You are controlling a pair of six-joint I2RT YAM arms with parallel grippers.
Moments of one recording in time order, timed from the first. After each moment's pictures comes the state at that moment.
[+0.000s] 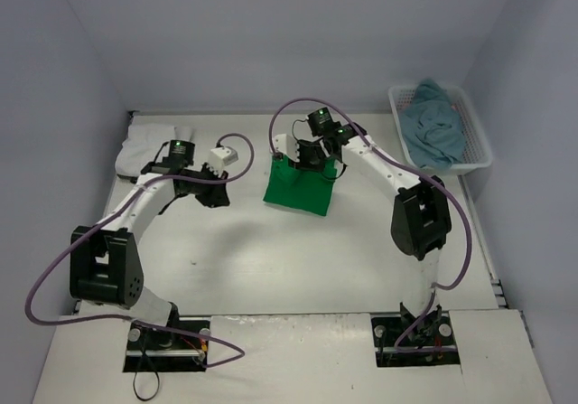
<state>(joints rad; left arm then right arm) -0.12 1.51 1.12 -0.67 0.63 0.41 0.51 1.98 1.70 -0.71 -0.35 -1.05</state>
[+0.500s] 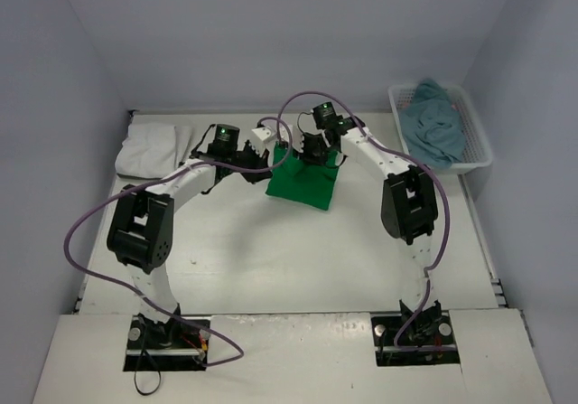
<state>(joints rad) -0.36 1.81 1.28 -0.19 0.61 0.25 0.45 2.16 1.85 -0.71 -0.38 -1.02</state>
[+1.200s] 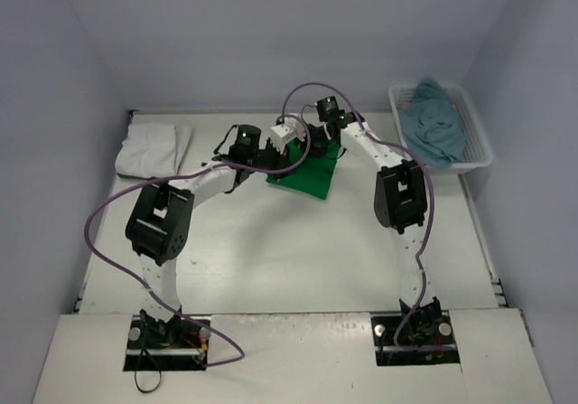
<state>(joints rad) -0.46 1.93 1.34 0.07 0.62 0.07 0.38 2.32 2.03 -0.69 -0.43 -0.92</state>
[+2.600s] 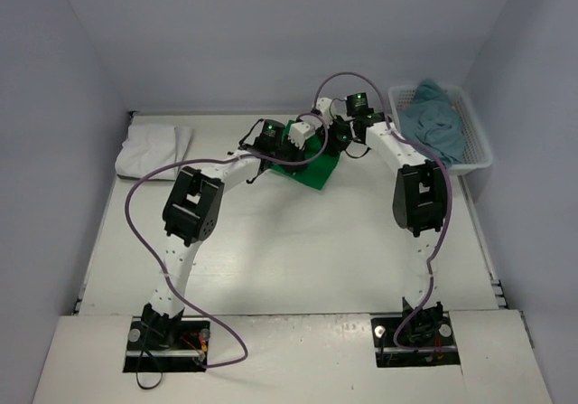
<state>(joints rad) -0.51 2.28 1.75 -0.09 0.50 0.09 0.26 2.24 1.89 -0.53 -0.44 -0.62</state>
